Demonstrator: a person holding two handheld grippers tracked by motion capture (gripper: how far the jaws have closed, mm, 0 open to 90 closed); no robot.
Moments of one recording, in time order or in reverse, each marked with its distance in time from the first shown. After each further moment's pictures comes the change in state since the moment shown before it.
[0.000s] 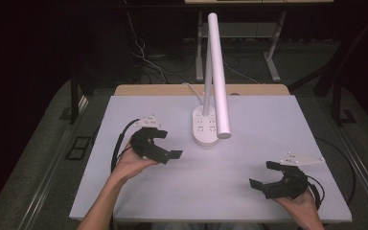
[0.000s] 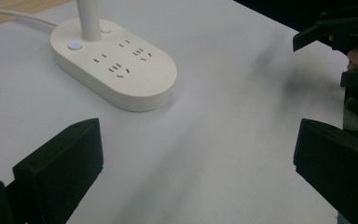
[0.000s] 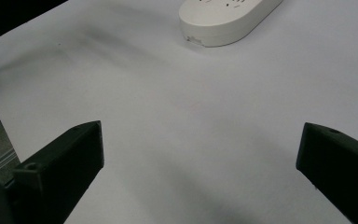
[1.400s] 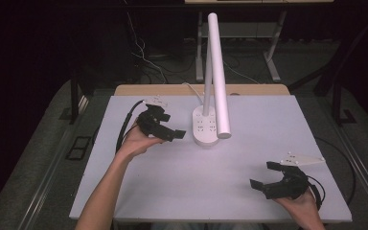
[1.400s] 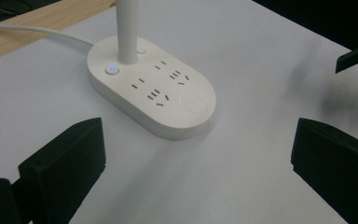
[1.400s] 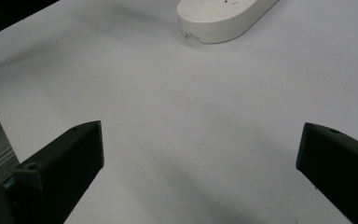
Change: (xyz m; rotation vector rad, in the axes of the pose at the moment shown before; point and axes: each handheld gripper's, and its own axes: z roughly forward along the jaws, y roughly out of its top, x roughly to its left) left arm 0.038 0.042 0.019 0.041 0.041 -0.004; right arm -0.001 -0.001 0.000 0.010 -0.004 0.000
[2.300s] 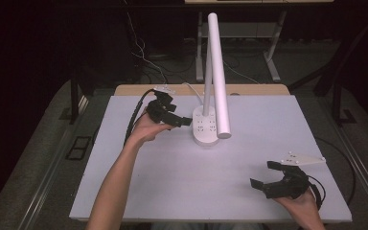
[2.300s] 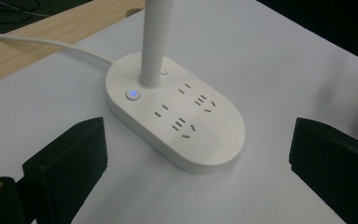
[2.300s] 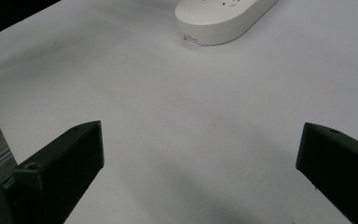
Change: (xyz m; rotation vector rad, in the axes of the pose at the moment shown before) left arm 0.028 0.026 0.034 0.014 0.027 -0.030; right arm 0.000 0.001 -0.001 -0.005 -0.006 0.000
